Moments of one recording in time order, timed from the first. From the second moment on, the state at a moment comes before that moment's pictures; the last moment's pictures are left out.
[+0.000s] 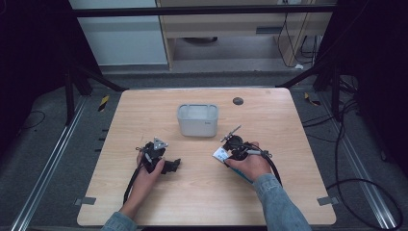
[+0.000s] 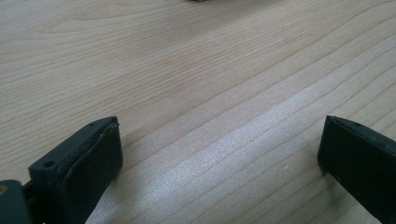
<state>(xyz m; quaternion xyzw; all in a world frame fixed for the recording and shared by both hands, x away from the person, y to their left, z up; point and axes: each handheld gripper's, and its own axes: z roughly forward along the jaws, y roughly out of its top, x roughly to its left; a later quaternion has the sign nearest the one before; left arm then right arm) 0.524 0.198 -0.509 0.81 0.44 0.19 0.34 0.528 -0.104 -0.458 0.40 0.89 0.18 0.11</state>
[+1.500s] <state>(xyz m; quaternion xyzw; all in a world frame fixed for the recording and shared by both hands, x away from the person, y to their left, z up) 0.525 0.198 -0.509 0.81 0.43 0.19 0.33 0.539 -0.107 -0.467 0.41 0.90 0.15 0.05</state>
